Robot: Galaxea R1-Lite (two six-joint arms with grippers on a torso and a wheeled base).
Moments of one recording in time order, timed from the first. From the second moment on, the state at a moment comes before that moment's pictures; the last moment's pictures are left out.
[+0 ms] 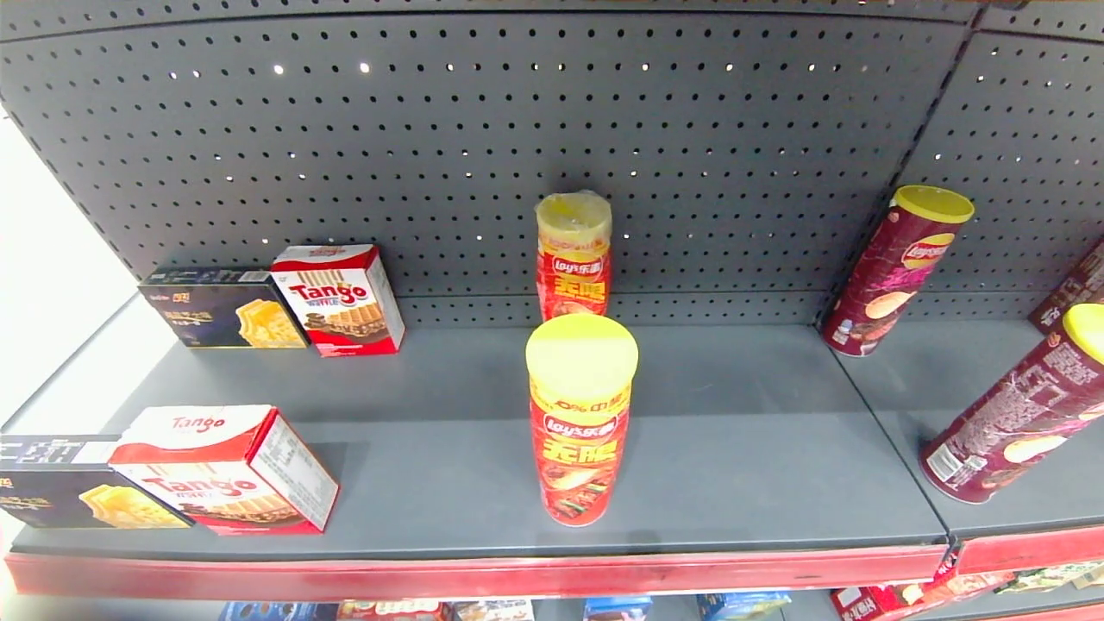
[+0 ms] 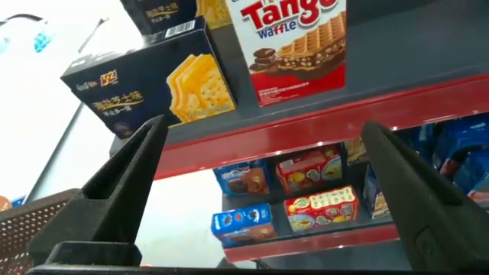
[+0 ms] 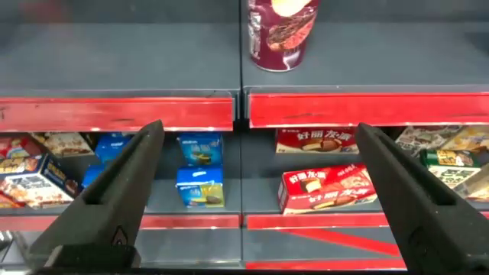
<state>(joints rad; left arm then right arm) 0.01 0.00 0.00 -0.06 0.00 0.26 0.00 0.01 0.00 0.00 0.00 0.00</state>
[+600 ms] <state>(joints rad) 0.01 0.00 0.00 -0.07 0.19 0.23 0.00 0.00 0.00 0.00 0.00 0.00</state>
